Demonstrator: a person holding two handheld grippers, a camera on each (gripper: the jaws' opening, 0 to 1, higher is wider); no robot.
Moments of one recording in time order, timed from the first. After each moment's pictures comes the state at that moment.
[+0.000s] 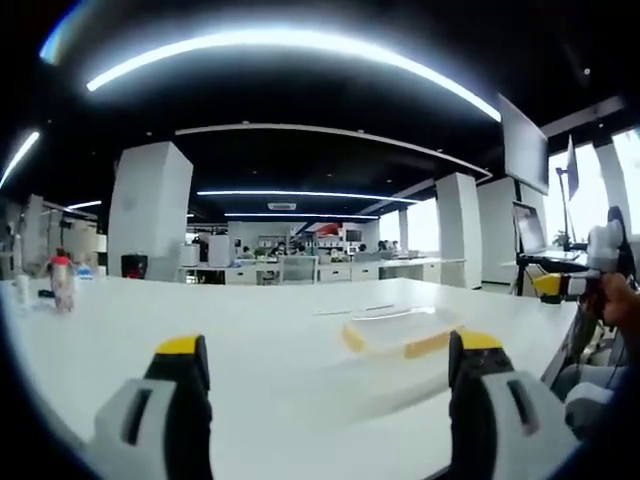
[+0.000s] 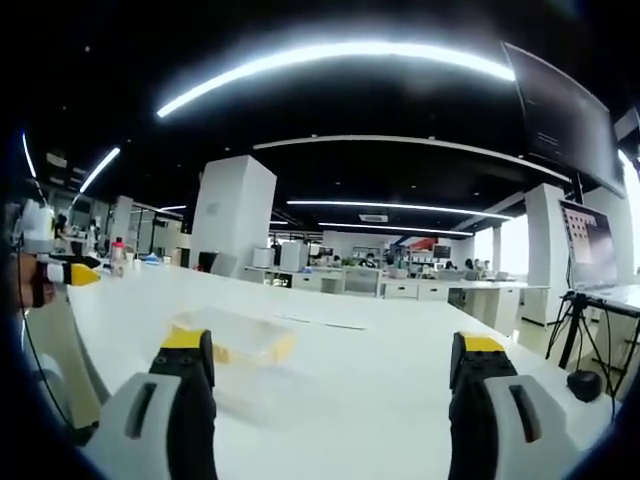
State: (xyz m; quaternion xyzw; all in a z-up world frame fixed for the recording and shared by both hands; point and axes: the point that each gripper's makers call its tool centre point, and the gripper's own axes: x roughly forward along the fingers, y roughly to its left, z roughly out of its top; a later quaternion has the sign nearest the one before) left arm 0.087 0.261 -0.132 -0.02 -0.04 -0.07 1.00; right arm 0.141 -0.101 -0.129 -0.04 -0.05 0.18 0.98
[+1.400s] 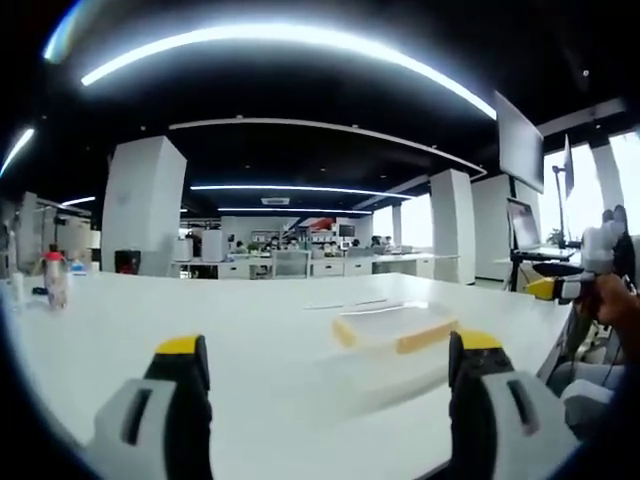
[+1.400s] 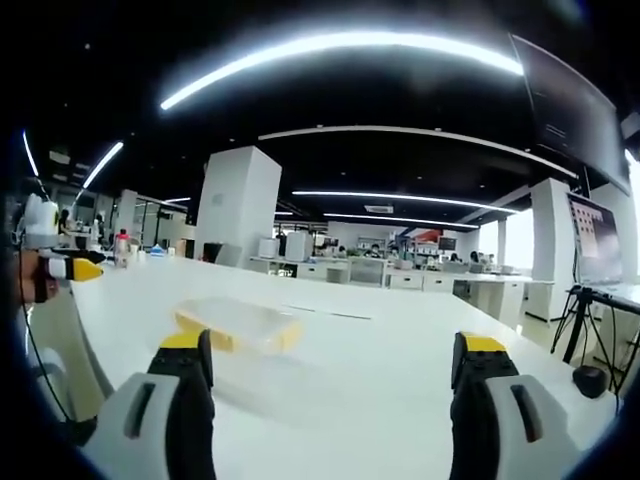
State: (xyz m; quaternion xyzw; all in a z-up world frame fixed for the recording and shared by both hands) left arm 0.091 0.252 -0.138 -0.02 -0.03 -0.08 1.00; right arm 0.140 -0.091 -0.141 -0.04 -0.03 0.19 0.98
